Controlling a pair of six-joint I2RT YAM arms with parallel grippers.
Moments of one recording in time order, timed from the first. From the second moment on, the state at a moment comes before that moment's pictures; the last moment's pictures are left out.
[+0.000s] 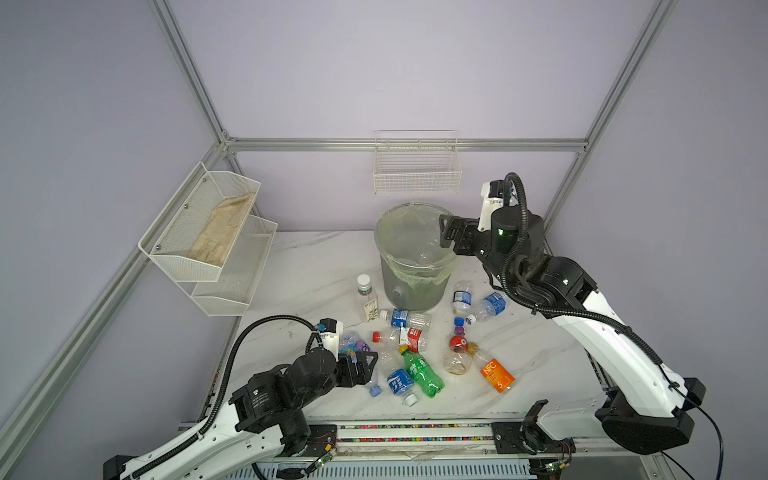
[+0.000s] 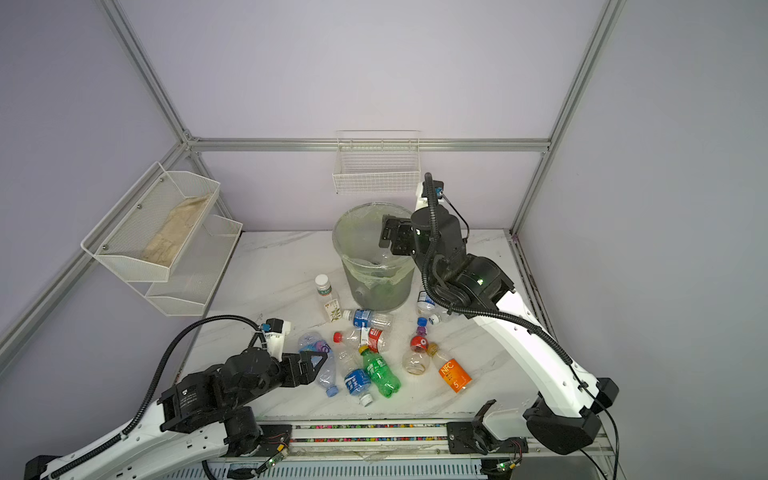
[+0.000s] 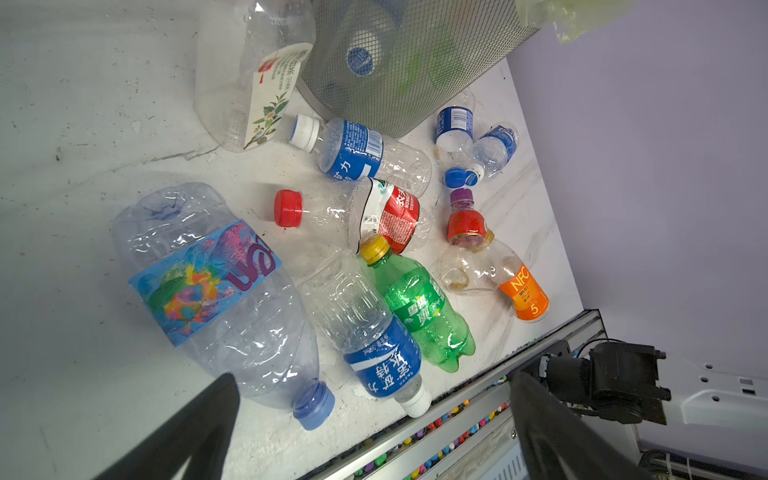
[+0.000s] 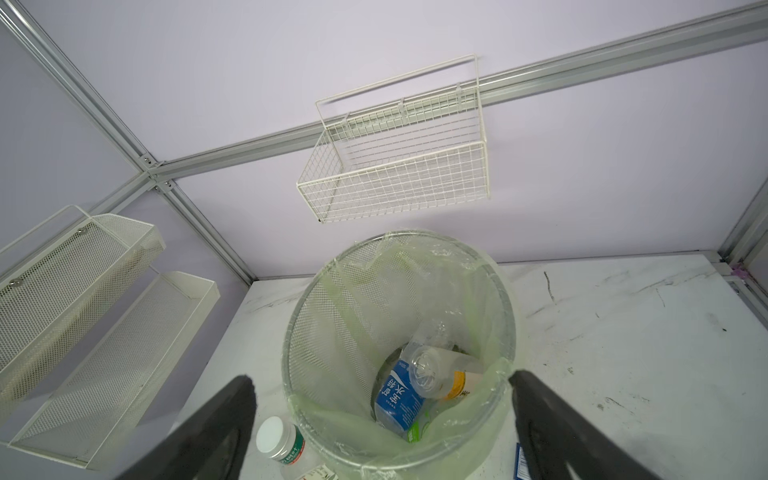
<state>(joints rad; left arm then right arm) -1.01 0.53 0.64 -0.75 -0.24 -0.92 0.78 1.32 1.71 -0.66 0.47 0.47</state>
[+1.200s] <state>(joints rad) -1.18 0.79 0.75 -0.76 -0.40 -1.03 0.78 0.87 1.19 -0.66 0.47 0.74</state>
